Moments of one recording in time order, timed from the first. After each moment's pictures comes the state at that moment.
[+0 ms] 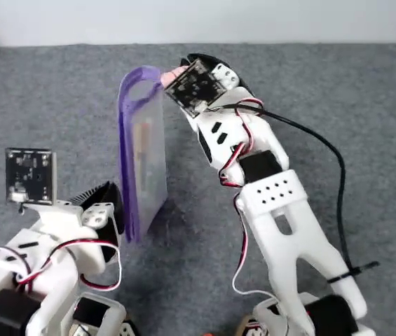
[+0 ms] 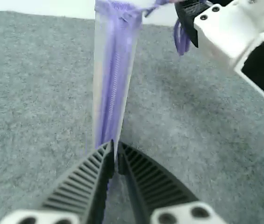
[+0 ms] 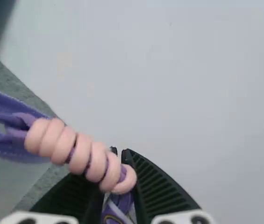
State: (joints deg) left arm 12.7 -69.1 26.5 91.1 20.1; right arm -24.2 -18.1 23.2 8.0 32.5
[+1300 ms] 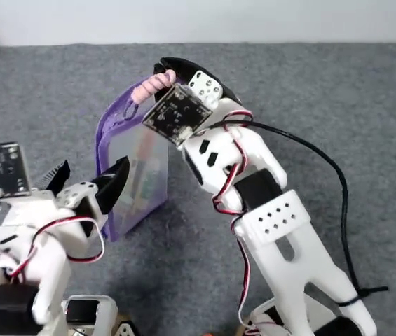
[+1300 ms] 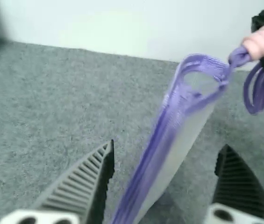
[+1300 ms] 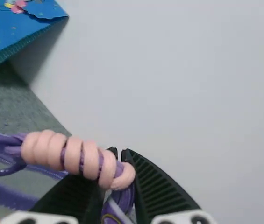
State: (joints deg) left arm -3.7 -69.7 34.8 77.2 13.1; right arm -32.8 -29.3 23.2 15.6 33.5
